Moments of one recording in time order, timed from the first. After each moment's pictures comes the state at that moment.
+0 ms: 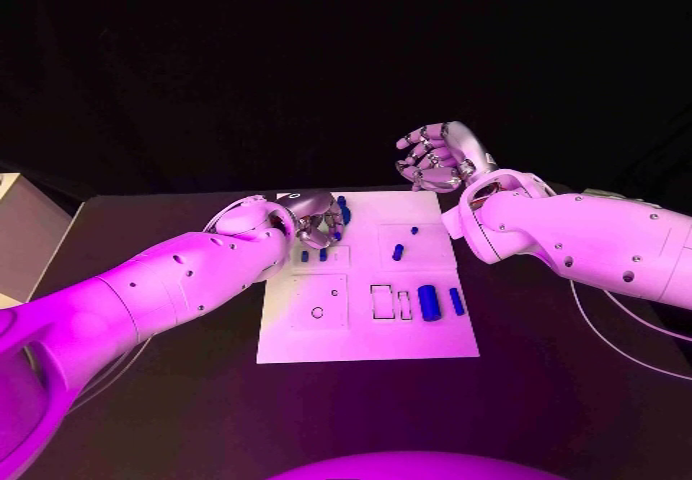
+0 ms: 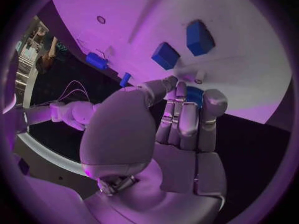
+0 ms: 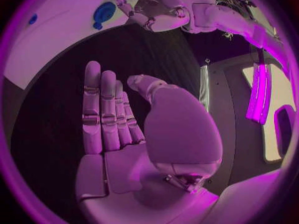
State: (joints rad) left arm 1.18 -0.35 0.03 0.97 -1.50 -0.17 0.06; left_hand 1.40 -0.20 0.71 -0.02 0.05 0.98 0.15 0.27 0.43 1.07 0.08 0.39 0.12 1.34 0.01 1.44 1.02 0.14 1.22 0.12 1.19 1.07; right arm 1.31 -0.81 -0.09 1.45 -0.84 -0.76 0.09; right_hand 1.33 -0.25 0.51 0.12 0.46 0.82 0.18 0.32 0.26 0.99 0.10 0.58 0.42 1.27 0.01 0.46 0.85 0.17 1.34 0.10 0.18 0.64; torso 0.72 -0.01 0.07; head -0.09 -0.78
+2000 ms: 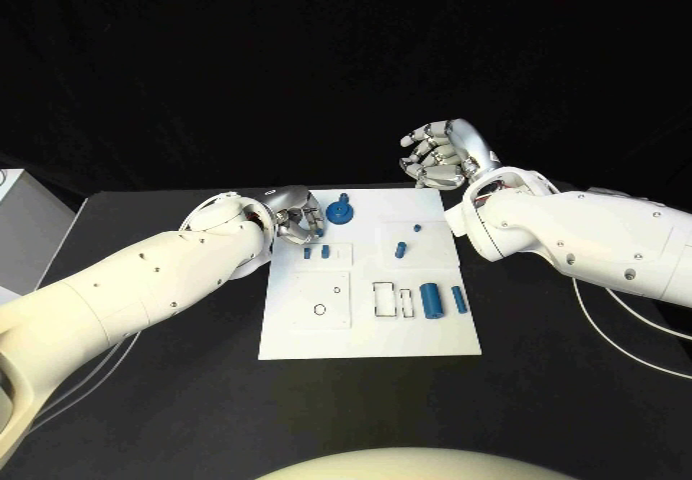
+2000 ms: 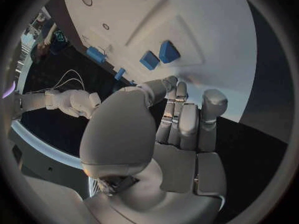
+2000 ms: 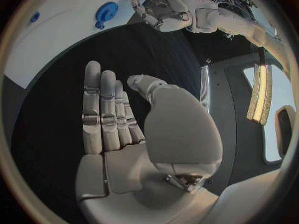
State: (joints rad) left arm 1.16 -0.44 0.09 1.02 -1.44 -0.13 0.02; left_hand 1.40 -0.20 0.70 -0.02 0.05 0.99 0.15 0.27 0.43 1.07 0.08 0.37 0.12 1.34 0.01 1.44 1.00 0.14 1.22 0.12 1.19 1.07; right arm 1.31 -0.81 -0.09 1.44 -0.84 -0.76 0.09; right_hand 1.33 -0.25 0.51 0.12 0.46 0.82 0.18 0.32 0.26 0.99 0.10 0.58 0.42 1.28 0.02 0.46 0.85 0.17 1.34 0.10 0.18 0.64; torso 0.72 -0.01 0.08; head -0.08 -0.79
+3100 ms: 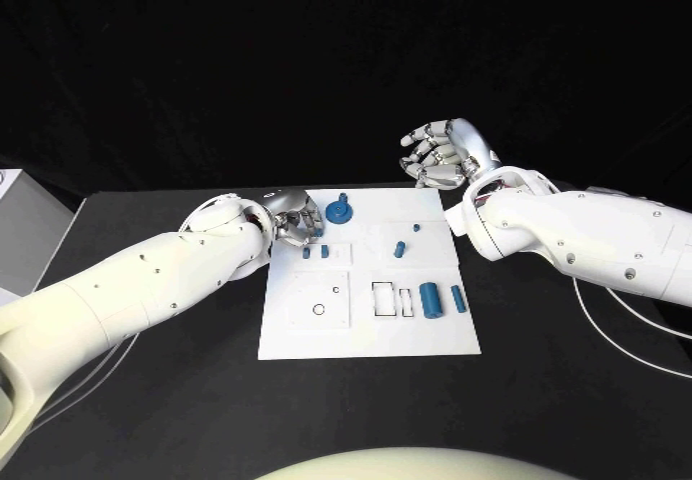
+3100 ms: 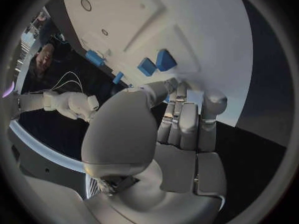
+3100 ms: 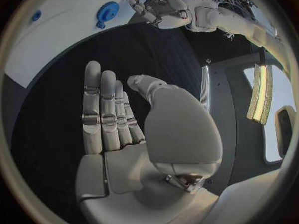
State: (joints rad) left arm 1.16 -0.44 0.08 1.01 -1.45 -0.11 0.00; left_hand 1.40 -0.20 0.70 -0.03 0.05 0.90 0.16 0.18 0.40 1.08 0.09 0.30 0.14 1.33 0.02 1.44 0.97 0.14 1.21 0.12 1.18 1.05; right arm 1.31 -0.81 -0.09 1.44 -0.84 -0.76 0.09; right_hand 1.33 -0.25 0.51 0.12 0.46 0.82 0.18 0.32 0.26 0.99 0.10 0.58 0.42 1.28 0.02 0.46 0.85 0.17 1.34 0.10 0.18 0.64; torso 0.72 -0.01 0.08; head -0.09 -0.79
